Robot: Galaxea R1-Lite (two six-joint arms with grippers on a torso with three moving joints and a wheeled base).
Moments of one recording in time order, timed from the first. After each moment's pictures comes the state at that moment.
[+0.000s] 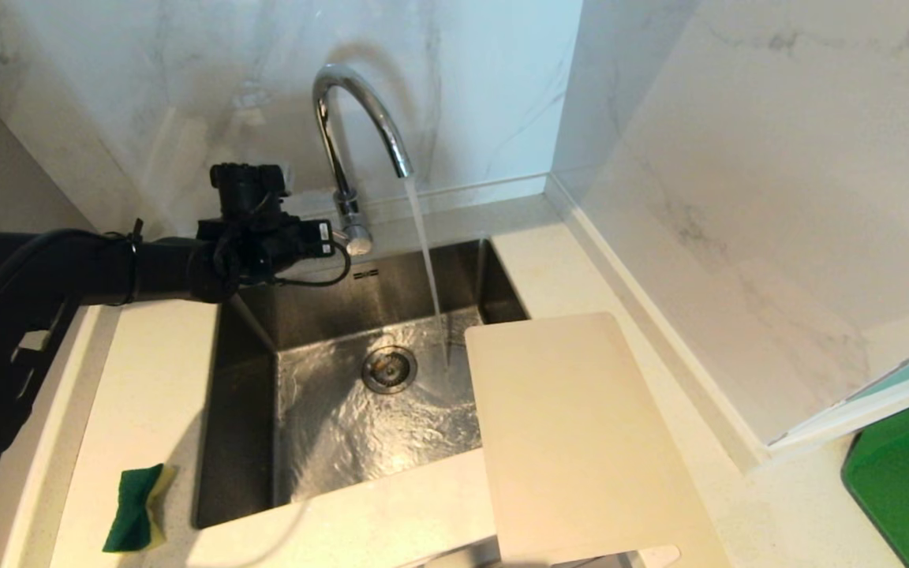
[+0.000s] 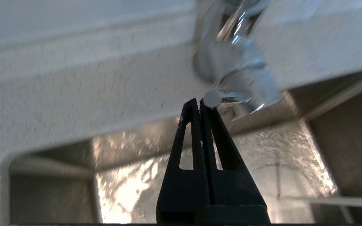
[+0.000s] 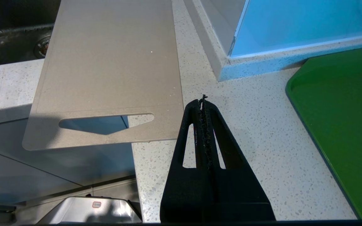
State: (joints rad) left arm -0.31 2.29 -1.95 -0.23 0.25 -0.10; right arm 0.00 0.00 0.00 0.01 0.01 -0.04
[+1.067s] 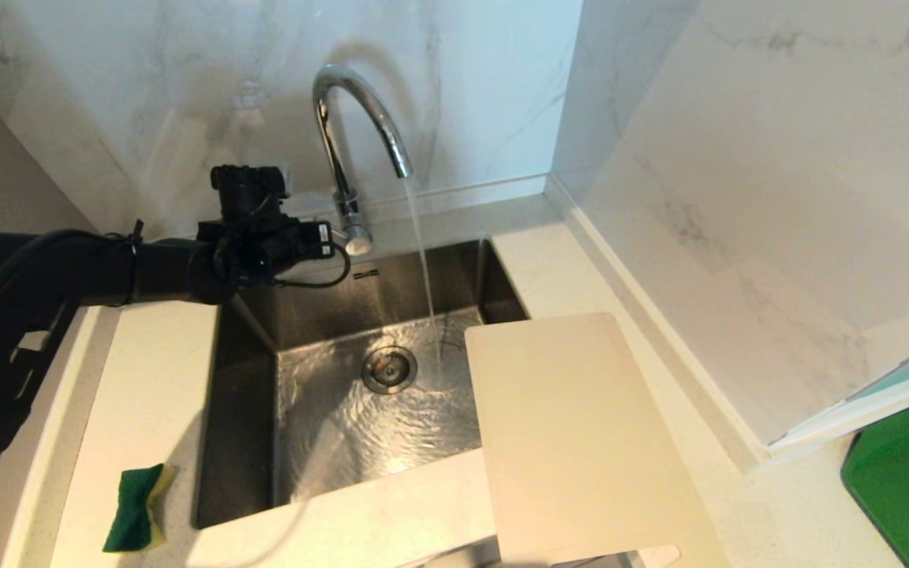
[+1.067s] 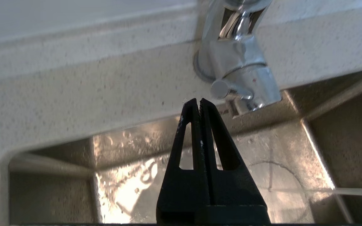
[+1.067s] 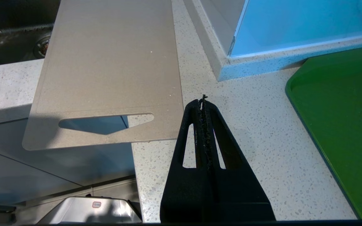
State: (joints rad) left arm -0.30 2.29 -1.94 -0.22 0.26 -0.11; right arm 0.00 0.00 0.00 0.01 0.01 -0.04
